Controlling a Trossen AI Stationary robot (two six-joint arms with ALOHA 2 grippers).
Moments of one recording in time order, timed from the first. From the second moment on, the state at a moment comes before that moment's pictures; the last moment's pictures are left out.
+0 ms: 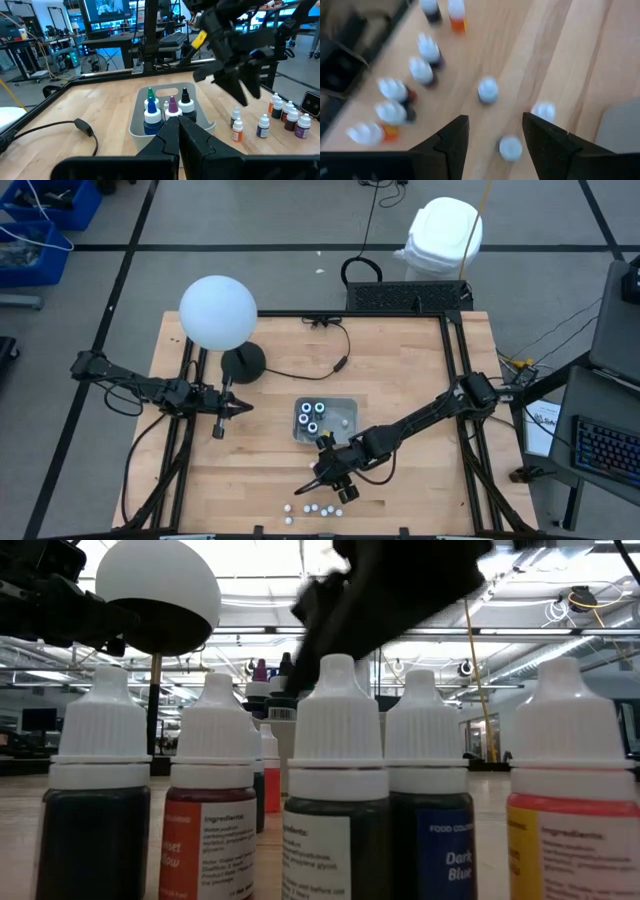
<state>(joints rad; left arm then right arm) -0.32 0.29 0.03 0.21 -0.23 0.08 0.42 2.01 1.42 -0.32 -0.02 0.02</state>
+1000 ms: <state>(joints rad) -0.32 0.29 0.03 0.21 -0.23 0.08 0.42 2.01 1.31 -0.18 0.05 0.02</state>
